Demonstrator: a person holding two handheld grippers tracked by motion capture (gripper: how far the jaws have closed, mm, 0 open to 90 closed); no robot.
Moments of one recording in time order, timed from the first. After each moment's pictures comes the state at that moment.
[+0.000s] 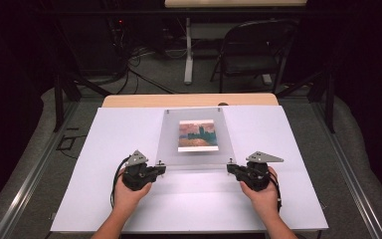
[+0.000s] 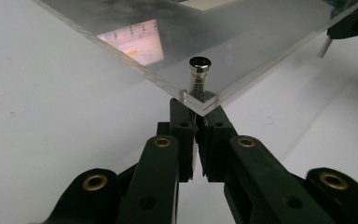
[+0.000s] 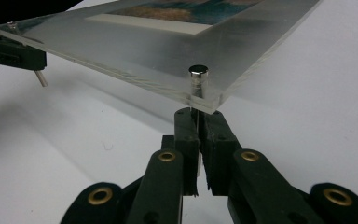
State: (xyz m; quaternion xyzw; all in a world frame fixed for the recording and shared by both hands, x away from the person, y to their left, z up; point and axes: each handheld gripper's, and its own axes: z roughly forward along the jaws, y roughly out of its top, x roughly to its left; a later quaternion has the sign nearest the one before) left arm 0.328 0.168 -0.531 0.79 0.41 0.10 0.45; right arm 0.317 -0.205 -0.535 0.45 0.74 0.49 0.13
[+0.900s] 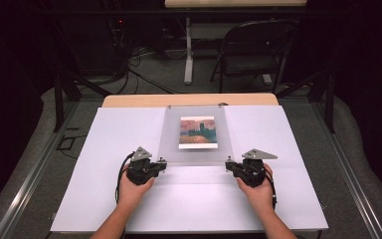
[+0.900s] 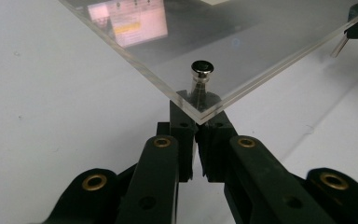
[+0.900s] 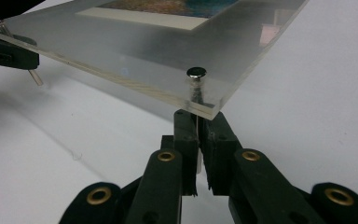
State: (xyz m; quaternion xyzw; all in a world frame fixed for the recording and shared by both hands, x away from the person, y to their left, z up) left arm 0.349 0.162 -0.546 0.79 0.42 0.11 0.44; right arm 0.334 -0.200 -0.548 0.46 0.73 0.47 0.15
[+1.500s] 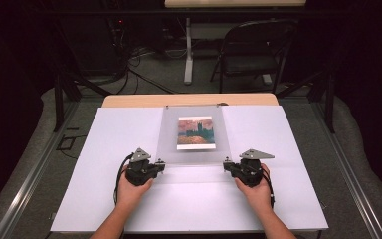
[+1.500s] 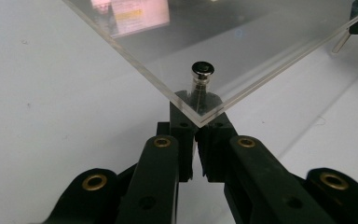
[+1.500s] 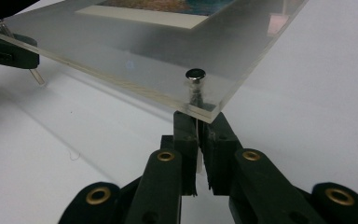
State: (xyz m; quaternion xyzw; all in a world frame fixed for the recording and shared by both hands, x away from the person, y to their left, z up) left arm 0.348 0.165 -0.550 0.79 0.42 0.11 0.43; right arm 0.338 -0.197 -0.555 0.46 0.74 0.47 0.14
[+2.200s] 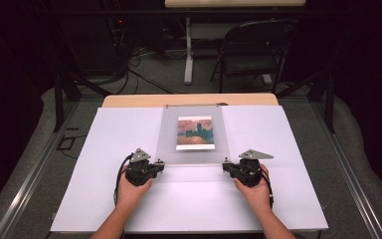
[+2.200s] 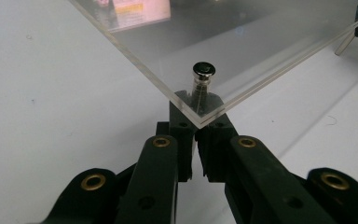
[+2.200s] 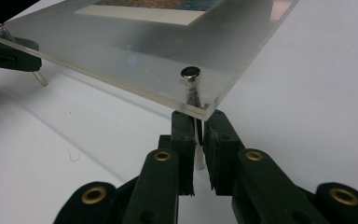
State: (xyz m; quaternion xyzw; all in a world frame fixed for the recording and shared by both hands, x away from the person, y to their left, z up) left arm 0.350 0.167 -0.555 0.79 0.43 0.11 0.43; right arm 0.340 -0.195 -0.559 0.47 0.74 0.47 0.13
